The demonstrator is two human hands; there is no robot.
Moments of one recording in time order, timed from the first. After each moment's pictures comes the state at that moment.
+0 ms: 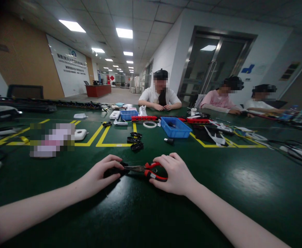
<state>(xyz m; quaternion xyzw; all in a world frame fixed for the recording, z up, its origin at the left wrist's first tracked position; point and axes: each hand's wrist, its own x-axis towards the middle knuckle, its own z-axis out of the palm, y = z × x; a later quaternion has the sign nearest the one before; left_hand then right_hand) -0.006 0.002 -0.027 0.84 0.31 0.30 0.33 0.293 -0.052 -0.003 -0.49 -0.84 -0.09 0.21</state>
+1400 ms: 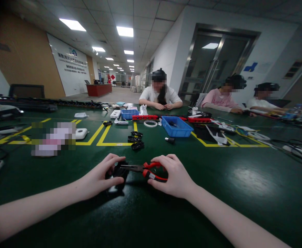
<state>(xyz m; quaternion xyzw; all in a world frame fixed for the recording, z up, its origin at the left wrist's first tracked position) -0.006 -0.002 -0.024 0.82 0.33 0.26 0.38 0.282 -0.058 -0.001 -0.51 -0.82 -0.03 0.25</state>
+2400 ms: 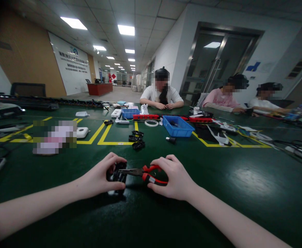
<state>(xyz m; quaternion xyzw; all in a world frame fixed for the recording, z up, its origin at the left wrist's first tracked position) -0.005 -0.008 -0.017 0.83 0.34 0.27 0.35 0.283 -0.060 -0.002 -0.48 -0.85 -0.02 0.23</state>
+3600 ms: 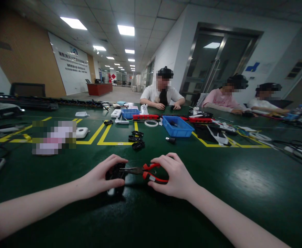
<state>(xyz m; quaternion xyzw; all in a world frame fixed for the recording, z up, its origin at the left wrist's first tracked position) -0.006 -0.006 -0.017 0.84 0.31 0.26 0.37 0.286 -0.058 -0.002 -0.45 -0.85 -0.06 0.25</state>
